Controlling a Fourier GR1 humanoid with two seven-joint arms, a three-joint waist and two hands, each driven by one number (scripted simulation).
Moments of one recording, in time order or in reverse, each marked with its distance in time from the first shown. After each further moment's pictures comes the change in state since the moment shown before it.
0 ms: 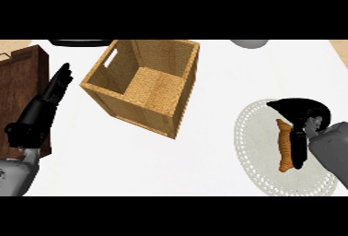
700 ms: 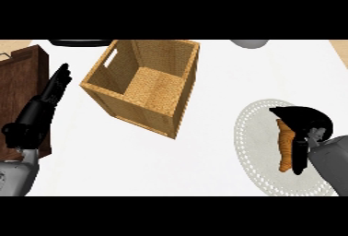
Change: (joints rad) left arm 0.016 -0.070 0.086 -0.025 -0.077 -0.083 0.029; right arm 0.132 0.077 -0.126 -0.024 0.222 0.003 -0.124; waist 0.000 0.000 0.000
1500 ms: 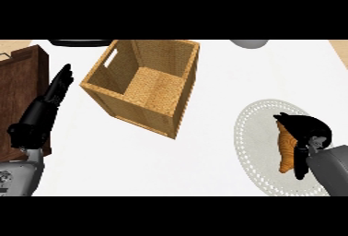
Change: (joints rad) left arm 0.000 -0.085 0.070 0.001 -0.090 -0.066 -0.003; right arm 0.082 0.070 -0.087 0.106 0.237 -0.036 -0.170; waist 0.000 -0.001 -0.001
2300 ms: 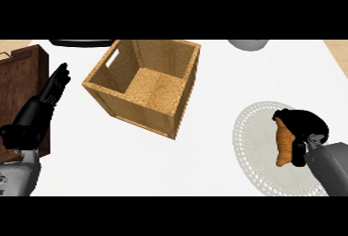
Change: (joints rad) left arm 0.008 -0.025 0.046 -0.040 -0.023 -0.049 0.025; right arm -0.022 0.027 -0.023 0.089 0.160 -0.137 -0.159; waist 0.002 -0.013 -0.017
